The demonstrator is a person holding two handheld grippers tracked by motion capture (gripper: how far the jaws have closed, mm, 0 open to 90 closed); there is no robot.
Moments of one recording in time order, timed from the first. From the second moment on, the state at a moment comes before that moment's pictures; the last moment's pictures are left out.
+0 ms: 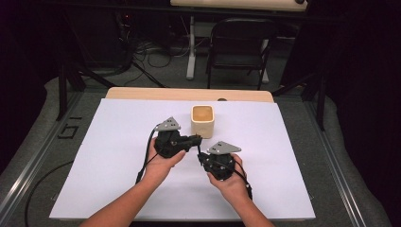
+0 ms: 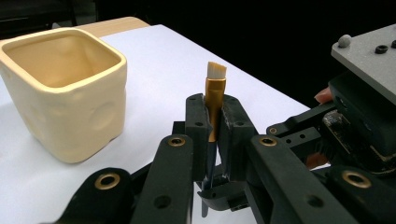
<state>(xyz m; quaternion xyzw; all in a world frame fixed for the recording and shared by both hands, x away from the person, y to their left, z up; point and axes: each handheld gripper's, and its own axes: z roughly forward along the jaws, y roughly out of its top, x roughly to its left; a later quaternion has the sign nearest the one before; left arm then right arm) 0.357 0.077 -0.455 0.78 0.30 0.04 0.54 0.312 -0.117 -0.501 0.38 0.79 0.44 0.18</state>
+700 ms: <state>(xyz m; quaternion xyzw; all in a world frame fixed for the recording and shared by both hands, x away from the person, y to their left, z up) 0.370 0.088 -0.433 0.78 0.31 0.10 0.54 0.310 -0.122 -0.503 0.39 0.78 0.46 0.19</state>
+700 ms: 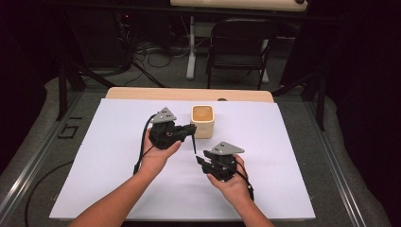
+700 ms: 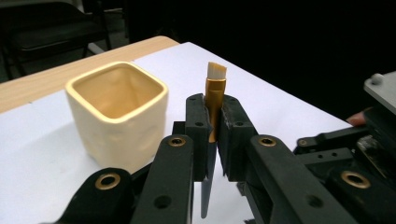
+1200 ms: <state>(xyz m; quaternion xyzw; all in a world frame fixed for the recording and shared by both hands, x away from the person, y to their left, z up) 0.382 0.092 -0.422 0.78 0.32 0.12 0.53 0.312 -0.126 -0.505 0.38 0.77 0.47 0.20</state>
